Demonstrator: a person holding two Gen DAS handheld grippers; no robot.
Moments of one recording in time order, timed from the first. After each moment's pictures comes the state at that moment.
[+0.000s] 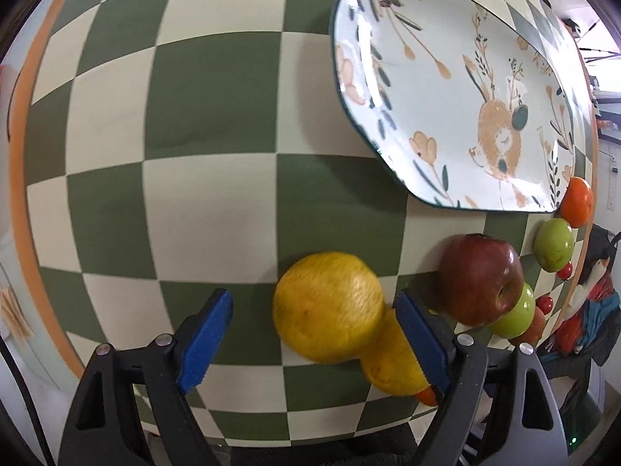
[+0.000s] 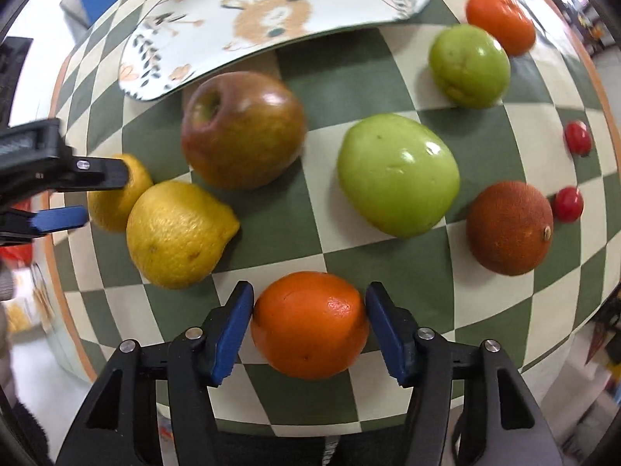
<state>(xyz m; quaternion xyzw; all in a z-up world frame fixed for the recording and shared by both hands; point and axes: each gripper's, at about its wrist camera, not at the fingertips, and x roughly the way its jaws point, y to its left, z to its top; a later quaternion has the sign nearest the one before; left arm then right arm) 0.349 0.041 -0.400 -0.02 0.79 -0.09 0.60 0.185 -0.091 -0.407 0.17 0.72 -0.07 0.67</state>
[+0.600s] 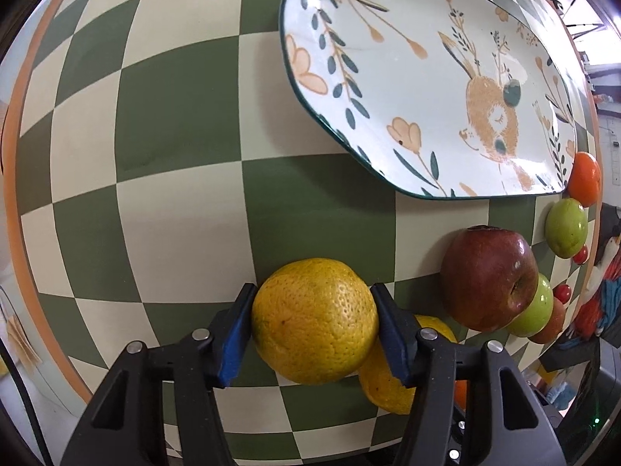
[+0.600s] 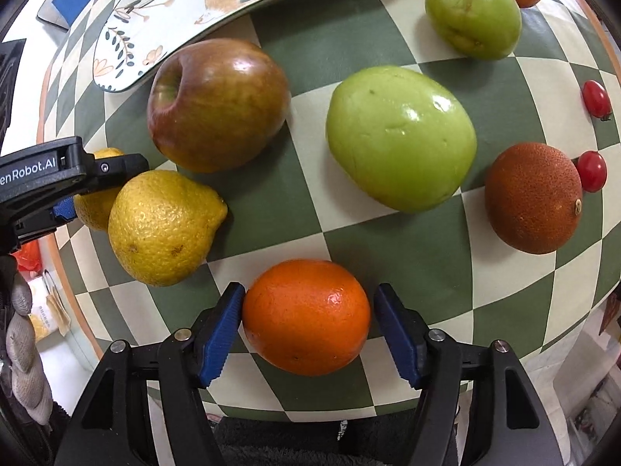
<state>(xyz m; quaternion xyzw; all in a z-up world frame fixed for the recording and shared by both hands) 0.342 0.006 -0.407 0.03 0.77 -0.11 0.63 0.189 -0.110 -0.424 0.21 0.76 -0.06 0.62</state>
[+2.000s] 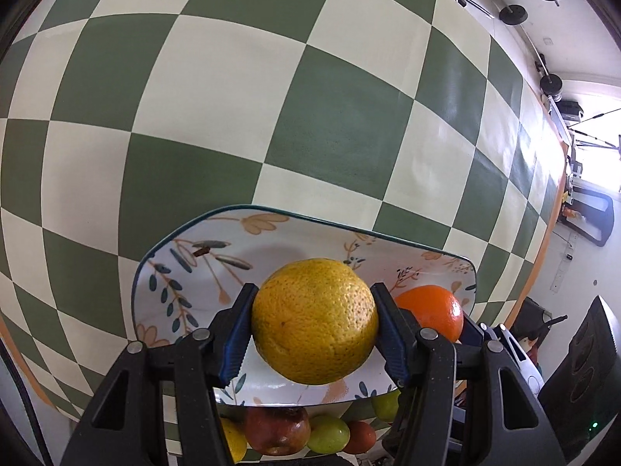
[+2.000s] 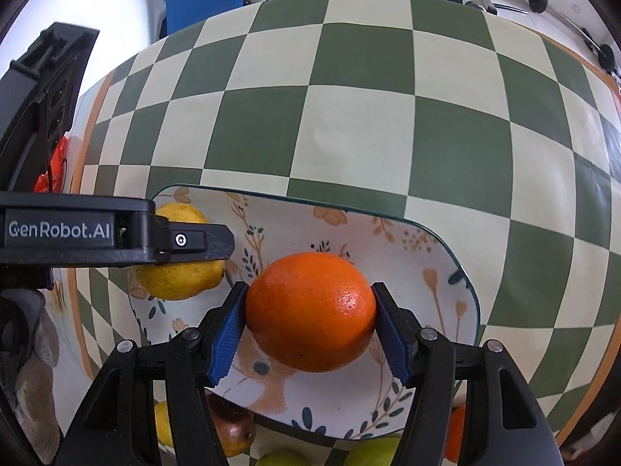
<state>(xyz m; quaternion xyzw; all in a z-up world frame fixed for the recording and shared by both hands) 0.494 -0.039 -0.397 -0.17 0.79 -0.06 0.59 0.449 -0.166 -0.395 0.06 0.70 0.12 0.70</state>
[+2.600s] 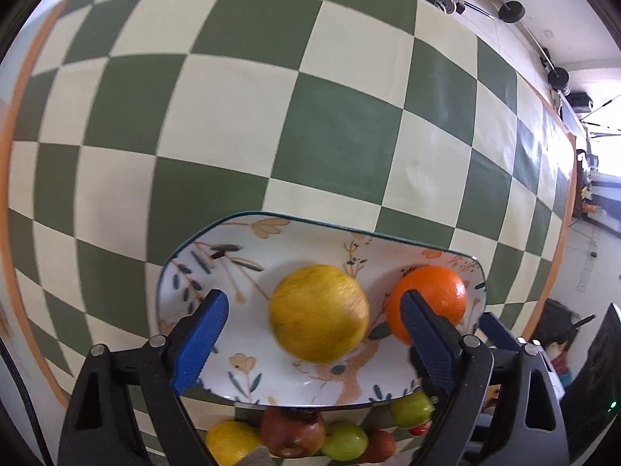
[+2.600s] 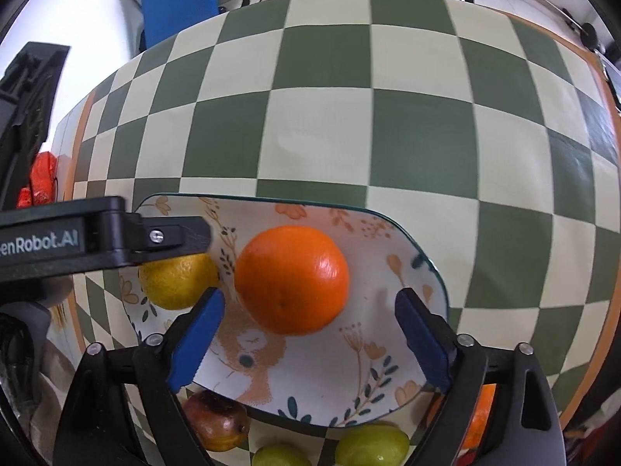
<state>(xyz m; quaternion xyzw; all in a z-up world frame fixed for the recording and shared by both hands) 0.485 -0.048 -0.372 -0.10 0.76 -0.04 0.64 0.437 -0.201 -0.385 0.08 0.71 0.07 0.70</state>
